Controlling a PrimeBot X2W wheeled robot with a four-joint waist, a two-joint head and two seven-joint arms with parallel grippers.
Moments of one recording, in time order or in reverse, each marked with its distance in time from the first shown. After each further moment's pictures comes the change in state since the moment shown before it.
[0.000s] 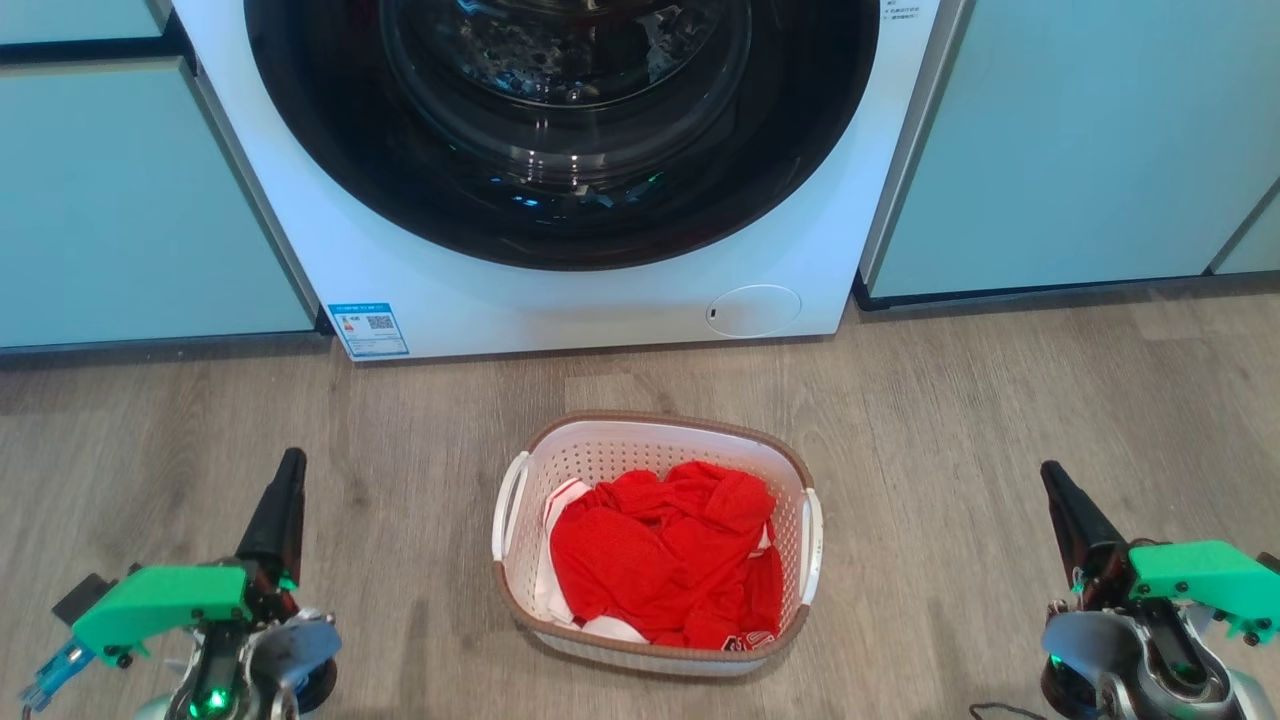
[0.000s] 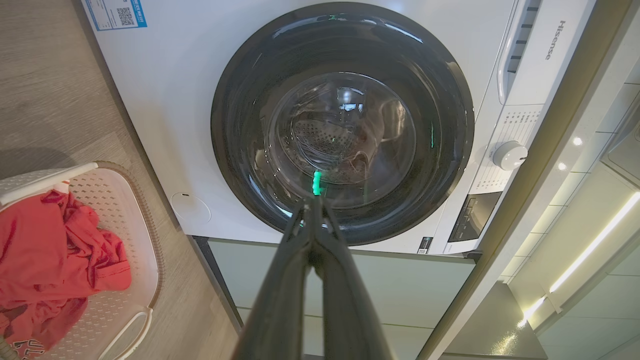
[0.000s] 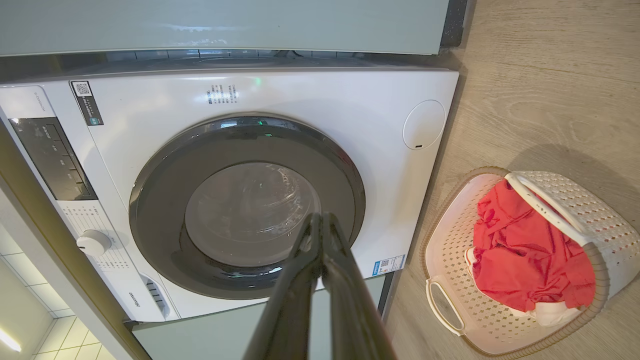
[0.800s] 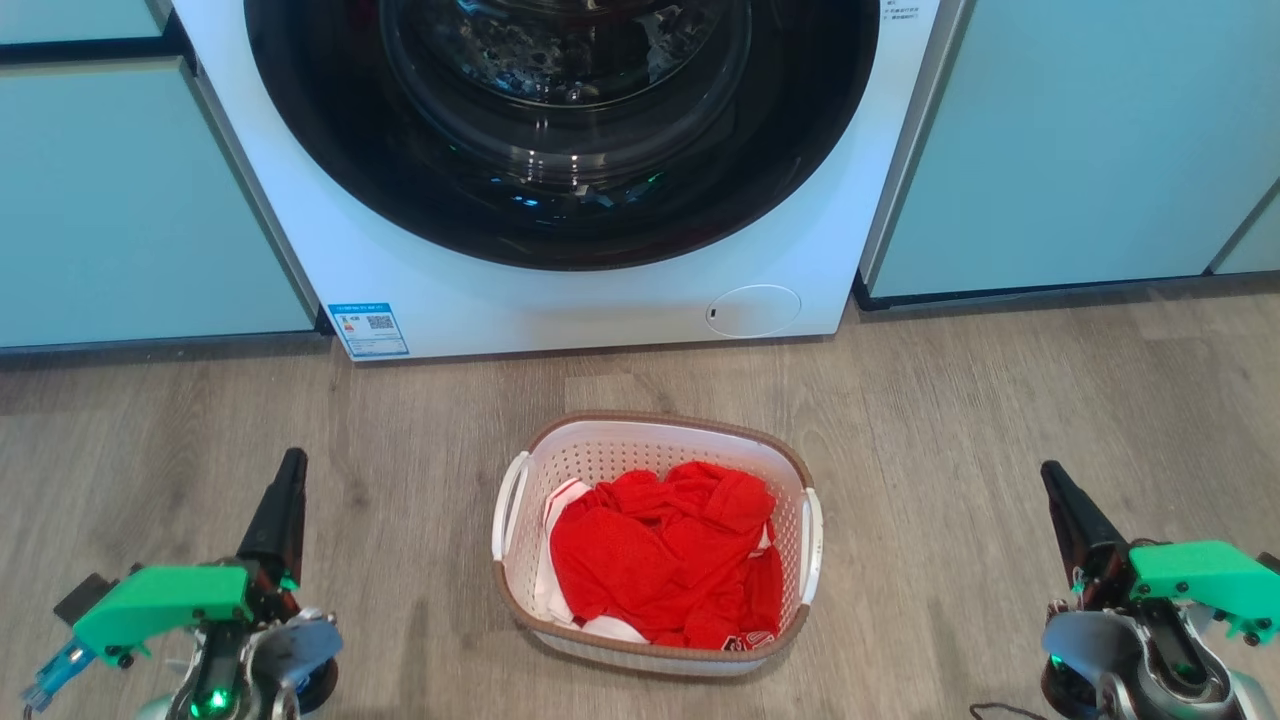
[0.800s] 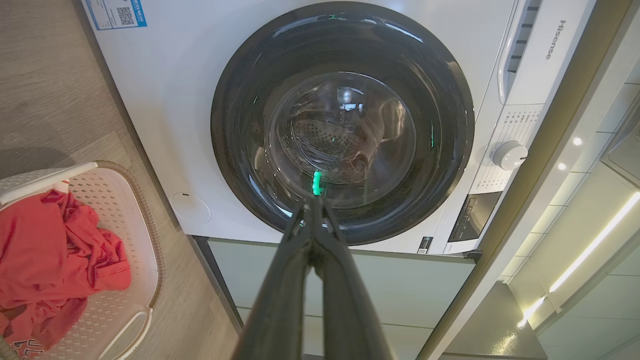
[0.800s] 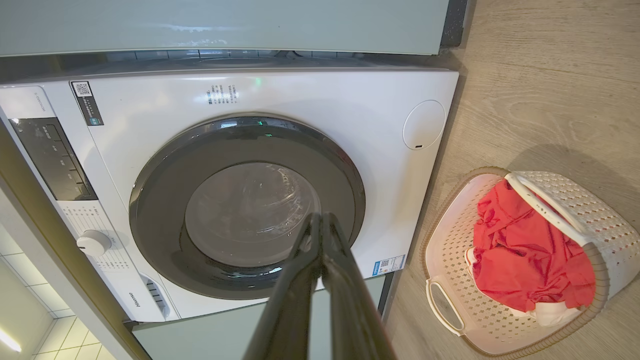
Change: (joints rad) left arm 0.000 -0.002 0.000 0.000 0.002 0.000 0.000; right arm 0.000 0.000 -0.001 0.000 0.000 0.000 0.000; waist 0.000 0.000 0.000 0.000
